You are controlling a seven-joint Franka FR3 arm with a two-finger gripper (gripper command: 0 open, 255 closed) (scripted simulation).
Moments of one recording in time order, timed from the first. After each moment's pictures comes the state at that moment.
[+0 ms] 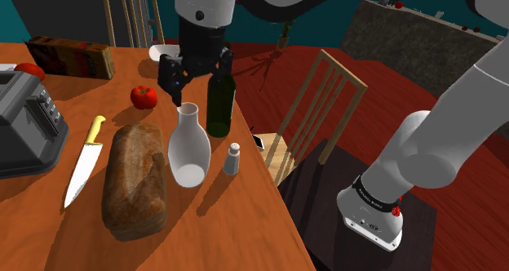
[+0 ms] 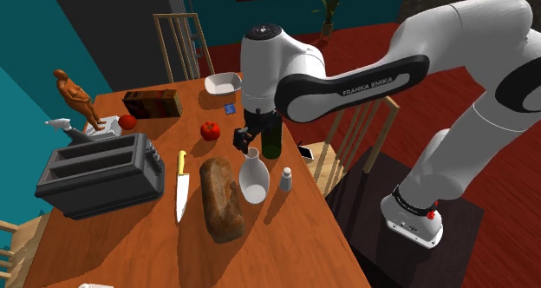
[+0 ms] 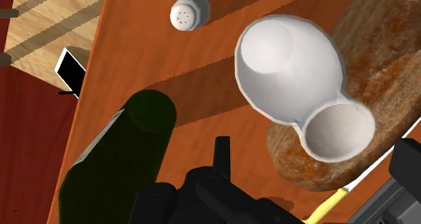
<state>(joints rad) 0.13 -0.06 0.56 -1.93 -0.01 1.96 0.73</state>
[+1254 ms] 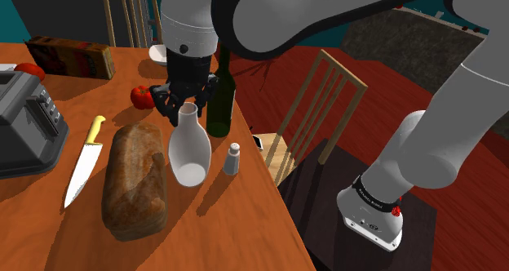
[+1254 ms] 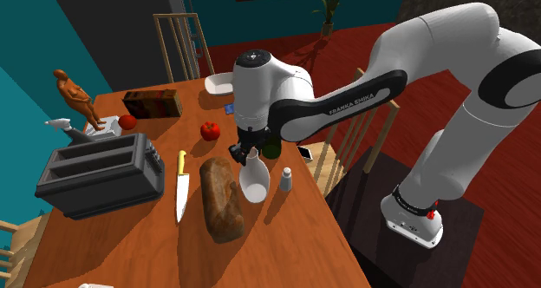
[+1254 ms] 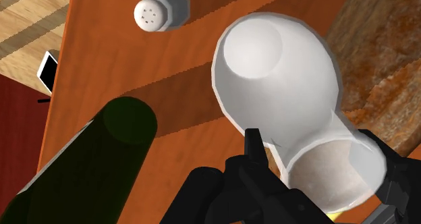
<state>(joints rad) 0.15 0.03 0.59 -1.95 -0.07 2.07 0.81</state>
